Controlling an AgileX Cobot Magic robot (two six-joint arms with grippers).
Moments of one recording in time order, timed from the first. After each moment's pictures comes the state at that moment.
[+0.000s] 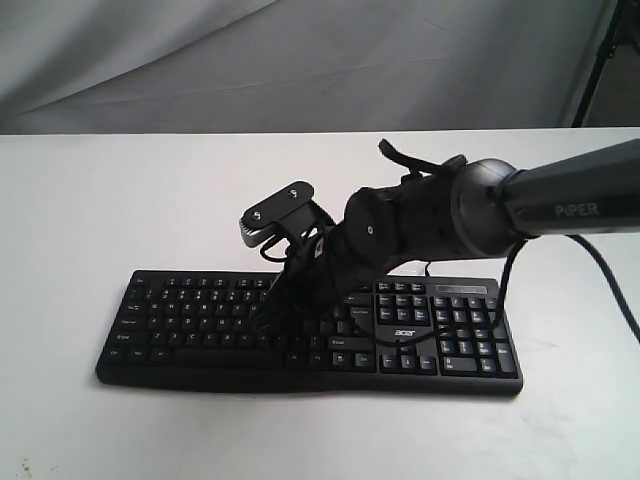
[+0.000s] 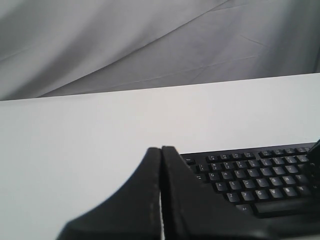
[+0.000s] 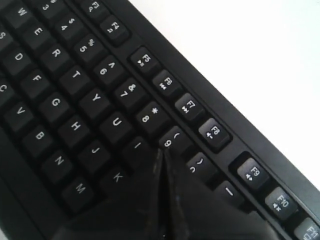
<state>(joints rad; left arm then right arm) -0.17 0.00 0.00 0.04 0.26 -0.02 0.71 2.04 -1.22 0.33 0.29 -0.36</state>
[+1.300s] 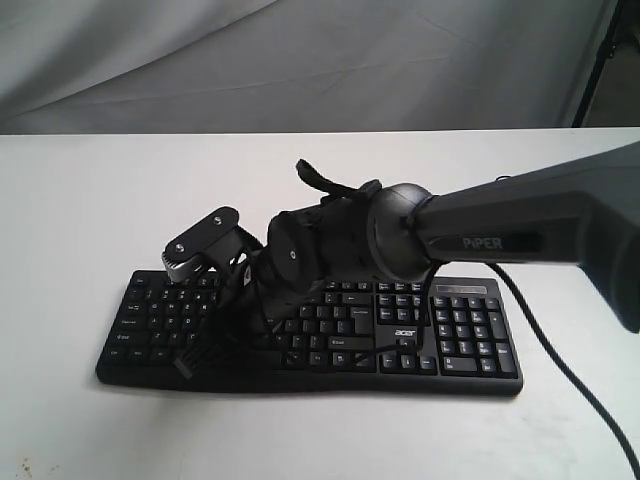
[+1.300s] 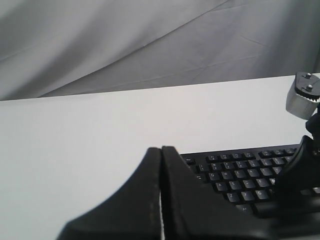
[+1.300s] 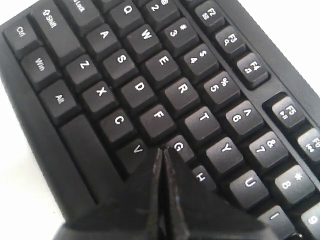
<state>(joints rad) -0.17 0.00 0.00 0.04 0.26 -0.02 0.84 2.15 -1.37 0.32 0.36 -0.36</state>
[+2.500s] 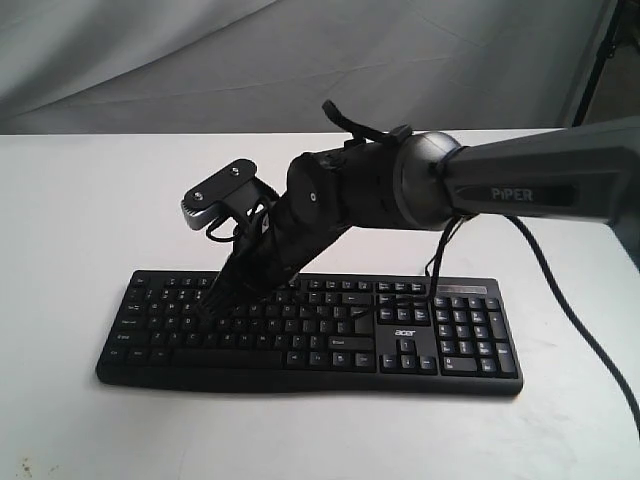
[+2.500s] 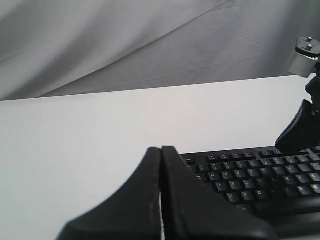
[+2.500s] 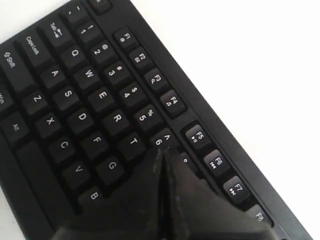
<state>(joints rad) -0.17 0.00 0.00 0.04 0.26 -0.02 0.76 2.12 -1.46 0.27 0.46 -0.36</state>
